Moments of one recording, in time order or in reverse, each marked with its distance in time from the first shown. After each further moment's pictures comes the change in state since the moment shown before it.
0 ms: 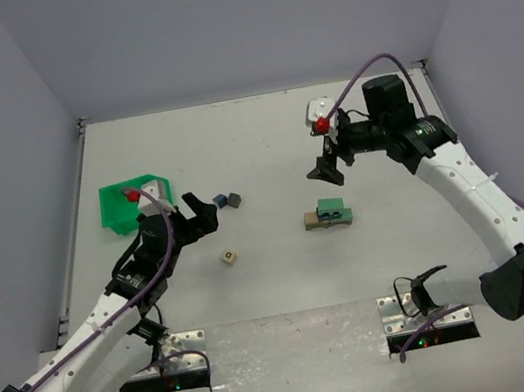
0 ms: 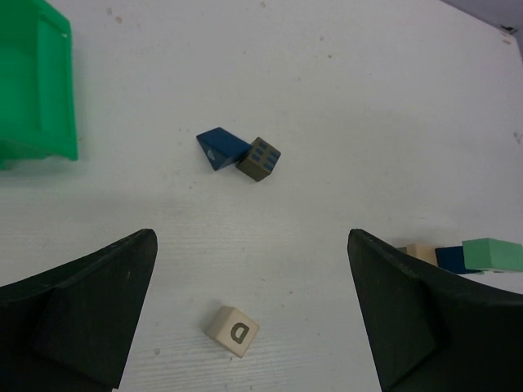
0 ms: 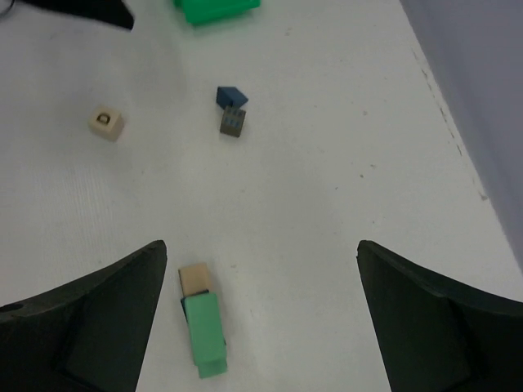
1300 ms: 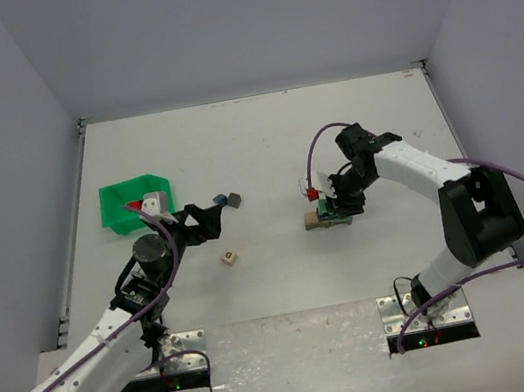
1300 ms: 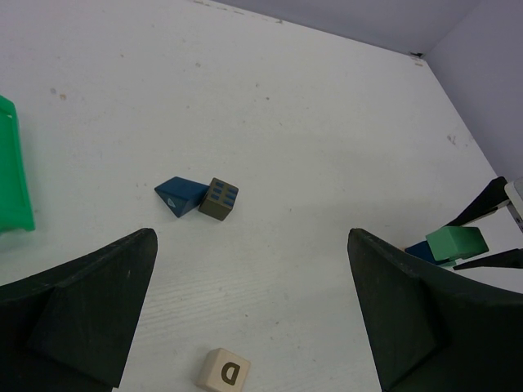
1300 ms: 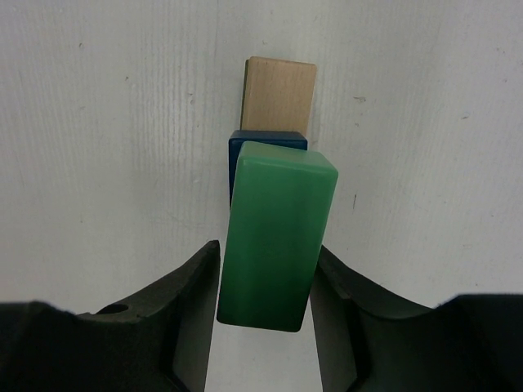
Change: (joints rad) left arm 0.000 -0.098 -0.186 0.347 0.096 0.141; right arm -0.011 0.321 -0.239 -0.193 0.219 -0.552
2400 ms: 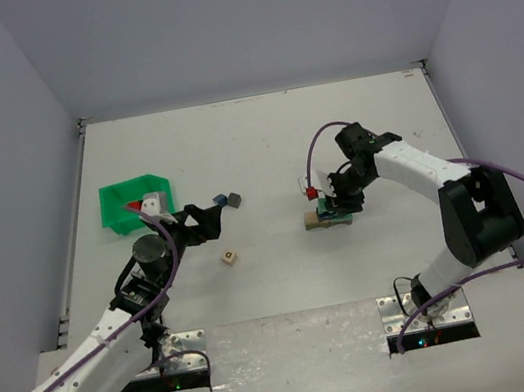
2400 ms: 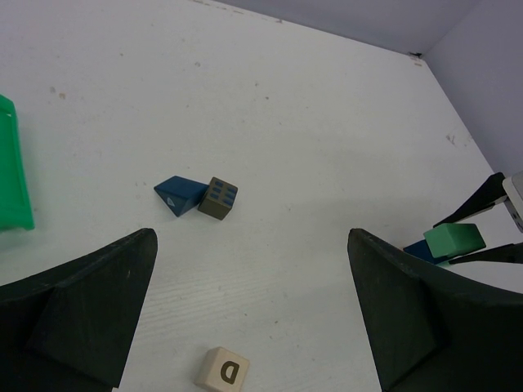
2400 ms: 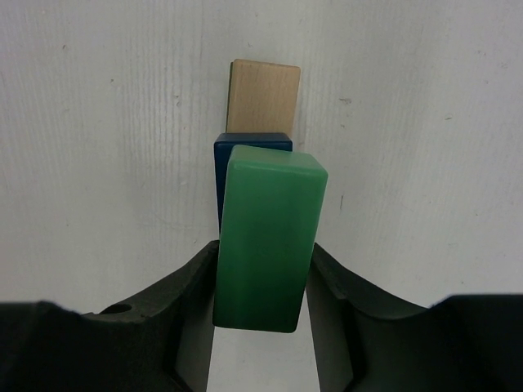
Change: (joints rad) left arm 0.000 -0.006 0.000 -0.005 0.001 -0.003; right arm -0.001 0.000 0.000 0.027 0.006 -0.001
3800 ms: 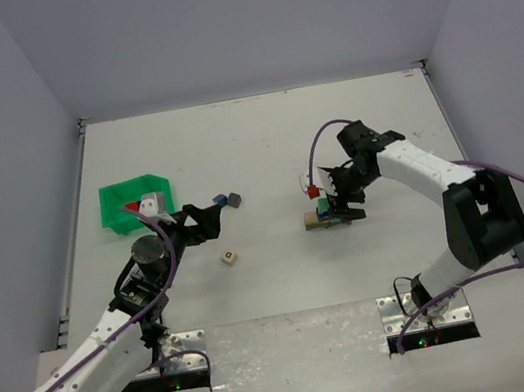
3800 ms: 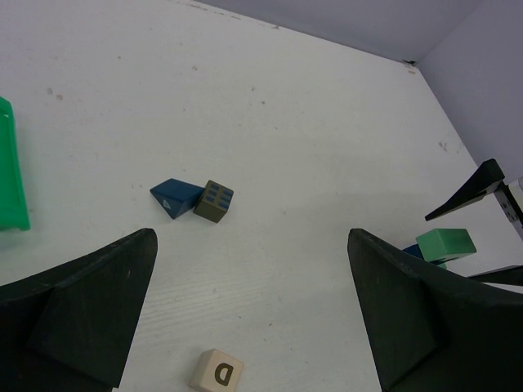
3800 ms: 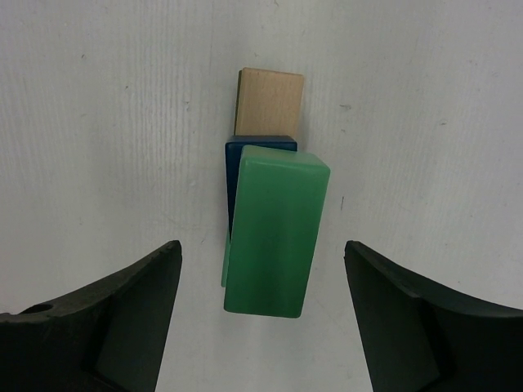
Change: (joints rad) left arm 0.000 -0.013 0.000 -0.001 -0.003 -0.018; right arm -0.006 -0.024 0.011 -0.033 -0.027 -0.005
